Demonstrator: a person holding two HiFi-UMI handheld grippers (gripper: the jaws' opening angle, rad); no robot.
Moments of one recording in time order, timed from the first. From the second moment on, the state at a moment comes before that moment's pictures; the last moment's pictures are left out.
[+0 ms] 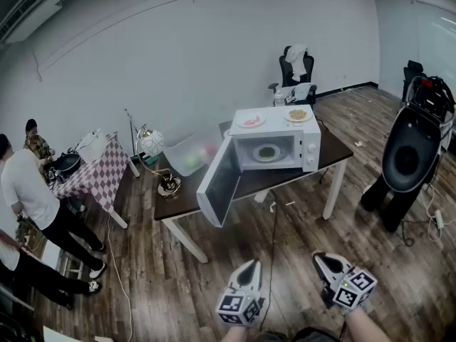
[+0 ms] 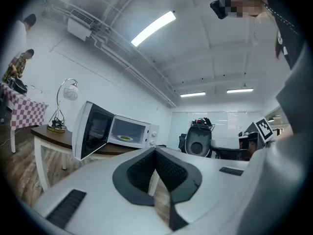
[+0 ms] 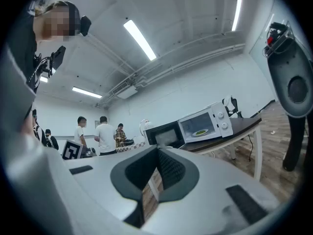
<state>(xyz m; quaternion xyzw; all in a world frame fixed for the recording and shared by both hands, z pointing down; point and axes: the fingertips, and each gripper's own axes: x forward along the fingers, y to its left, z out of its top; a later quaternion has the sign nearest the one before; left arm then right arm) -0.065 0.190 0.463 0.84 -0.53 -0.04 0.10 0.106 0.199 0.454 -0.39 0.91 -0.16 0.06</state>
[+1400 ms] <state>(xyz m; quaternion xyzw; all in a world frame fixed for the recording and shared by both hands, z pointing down) -0.051 -0.023 0.492 0.82 -0.56 -0.02 0.12 0.127 -0.036 0.489 -0.37 0.91 -0.19 0.04</state>
